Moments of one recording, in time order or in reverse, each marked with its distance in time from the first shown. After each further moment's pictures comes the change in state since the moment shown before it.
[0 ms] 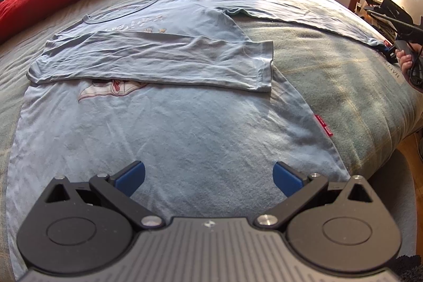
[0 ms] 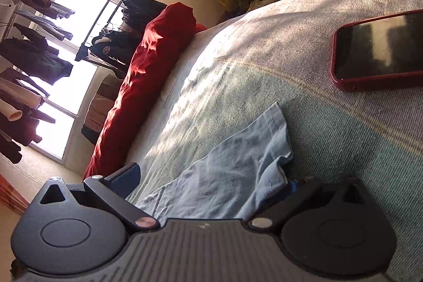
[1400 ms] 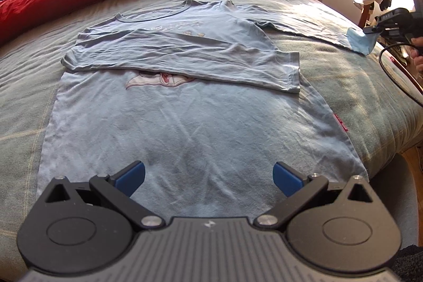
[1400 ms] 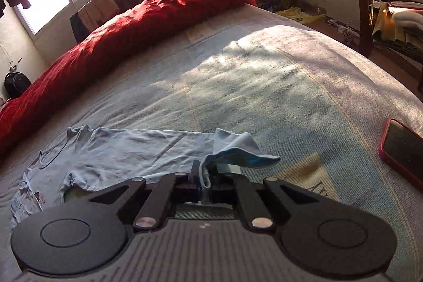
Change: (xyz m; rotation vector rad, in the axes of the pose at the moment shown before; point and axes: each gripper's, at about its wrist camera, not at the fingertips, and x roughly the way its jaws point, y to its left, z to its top) left arm -0.034 0.045 -0.024 -0.057 -0.054 0.018; right arm 0.011 0.138 -0.031 -0.570 0.231 -0.216
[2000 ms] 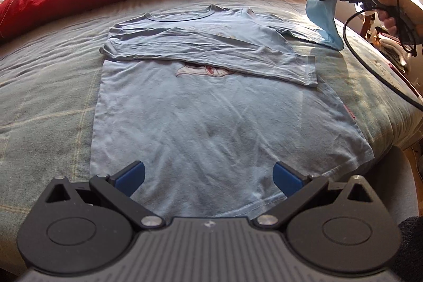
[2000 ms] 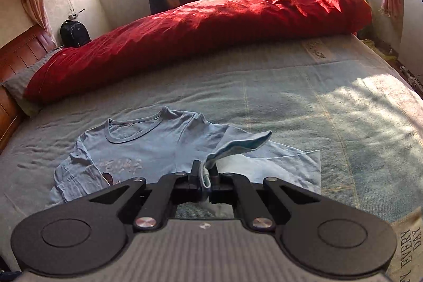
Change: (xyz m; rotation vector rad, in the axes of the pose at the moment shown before) left arm -0.042 0.060 -0.032 -0.035 -0.032 -0.006; right arm 0.016 0.200 0.005 -0.286 0.047 0.156
